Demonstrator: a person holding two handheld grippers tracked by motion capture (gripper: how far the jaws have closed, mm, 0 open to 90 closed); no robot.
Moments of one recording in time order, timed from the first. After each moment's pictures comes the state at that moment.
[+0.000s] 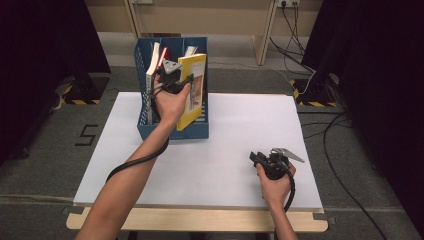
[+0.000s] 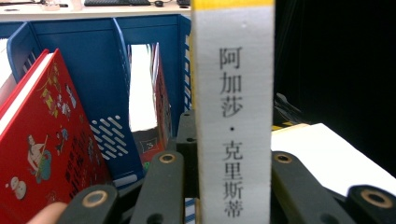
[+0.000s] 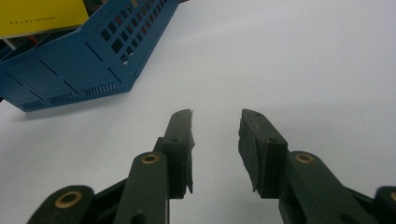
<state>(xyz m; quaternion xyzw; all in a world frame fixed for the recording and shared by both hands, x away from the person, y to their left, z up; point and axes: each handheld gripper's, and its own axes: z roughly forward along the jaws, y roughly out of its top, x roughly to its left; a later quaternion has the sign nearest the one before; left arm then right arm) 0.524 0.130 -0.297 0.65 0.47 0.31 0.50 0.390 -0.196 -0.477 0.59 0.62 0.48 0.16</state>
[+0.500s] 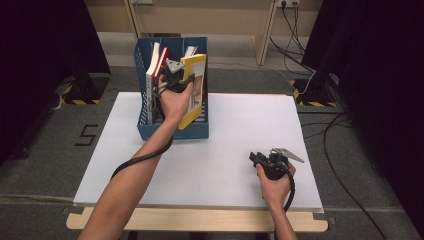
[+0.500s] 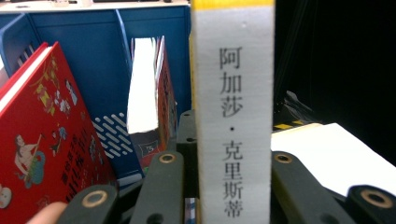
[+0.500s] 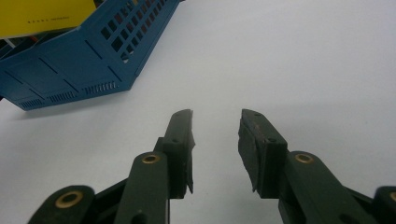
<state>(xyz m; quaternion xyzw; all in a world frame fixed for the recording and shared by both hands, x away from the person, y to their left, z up) 0.536 0.122 -0.305 0.65 0.49 0.32 0.49 0.390 -0.195 -0.478 0.60 0.62 0.48 0.16</state>
